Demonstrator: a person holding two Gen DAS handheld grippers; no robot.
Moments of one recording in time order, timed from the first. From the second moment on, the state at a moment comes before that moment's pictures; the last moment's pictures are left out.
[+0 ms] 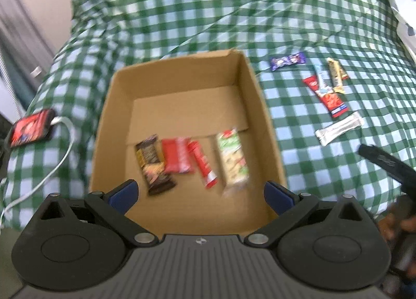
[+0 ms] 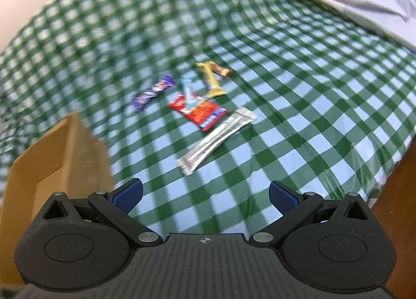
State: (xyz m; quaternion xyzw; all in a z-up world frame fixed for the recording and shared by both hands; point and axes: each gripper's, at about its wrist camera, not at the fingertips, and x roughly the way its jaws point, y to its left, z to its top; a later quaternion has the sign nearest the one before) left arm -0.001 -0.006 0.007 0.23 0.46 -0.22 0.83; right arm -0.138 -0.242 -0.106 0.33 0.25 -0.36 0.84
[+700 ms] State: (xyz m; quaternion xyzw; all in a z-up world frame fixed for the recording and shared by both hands) left arm 0.055 -0.224 -0.070 0.23 0.45 -0.28 0.81; right arm -0.067 -0.353 -0.184 0.27 0.28 -0.44 0.81
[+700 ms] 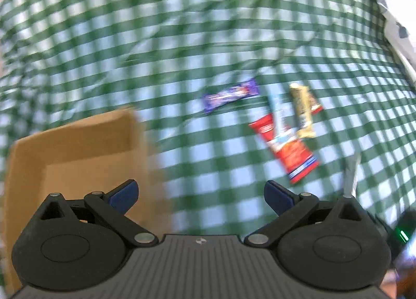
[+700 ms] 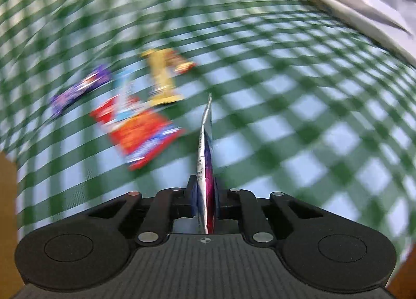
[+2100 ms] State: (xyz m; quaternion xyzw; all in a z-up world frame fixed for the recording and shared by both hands) left arm 0.034 -0.213 -0.105 0.15 0.59 -0.34 0.72; right arm -0.170 -0.347 -0.130 0.28 0.23 -0.41 0.84
